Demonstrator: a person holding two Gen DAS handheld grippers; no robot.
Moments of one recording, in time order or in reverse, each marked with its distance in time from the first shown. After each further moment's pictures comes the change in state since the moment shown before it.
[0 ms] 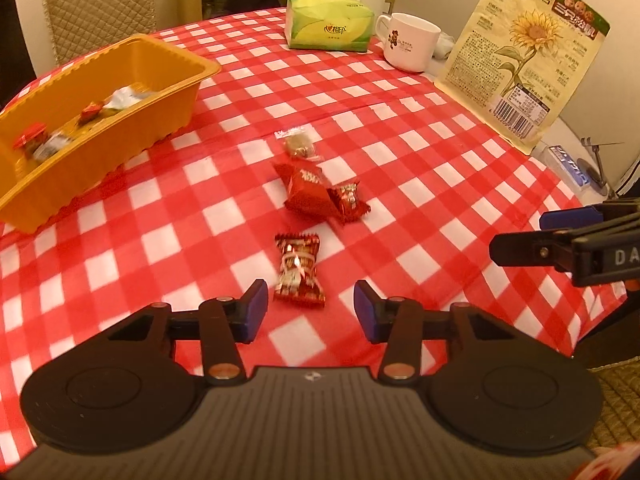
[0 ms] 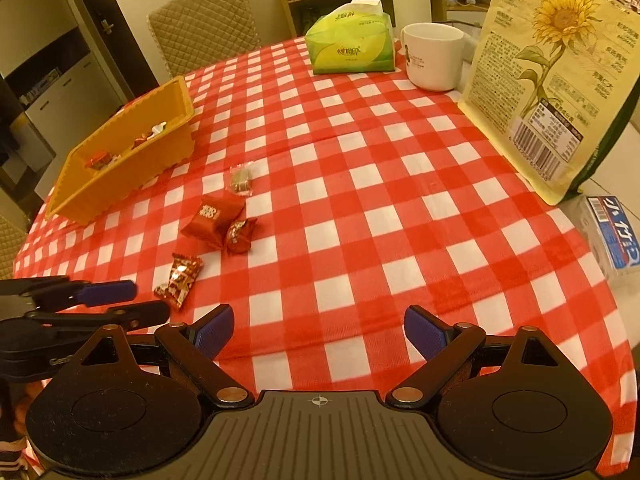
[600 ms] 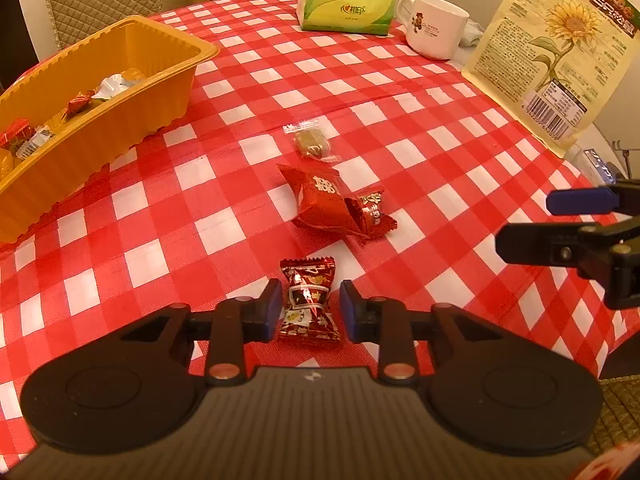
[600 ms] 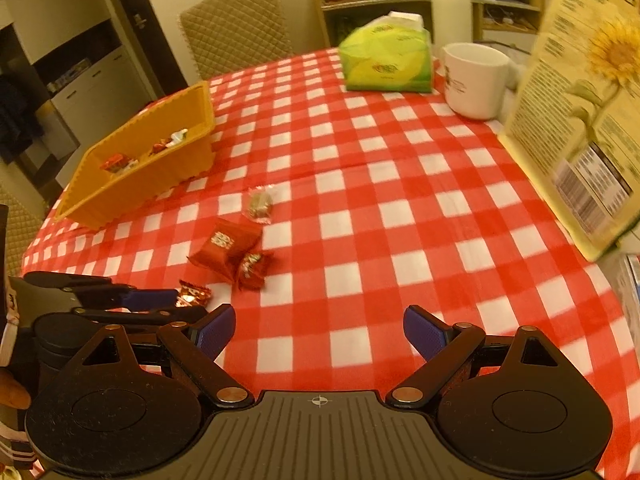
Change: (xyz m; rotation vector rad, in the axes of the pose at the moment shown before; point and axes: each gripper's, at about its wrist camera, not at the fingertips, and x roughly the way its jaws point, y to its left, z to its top) left arm 0.040 0.003 0.018 -0.025 0.051 0.040; right arm 0.025 0.004 0.025 -0.093 -0.032 0.068
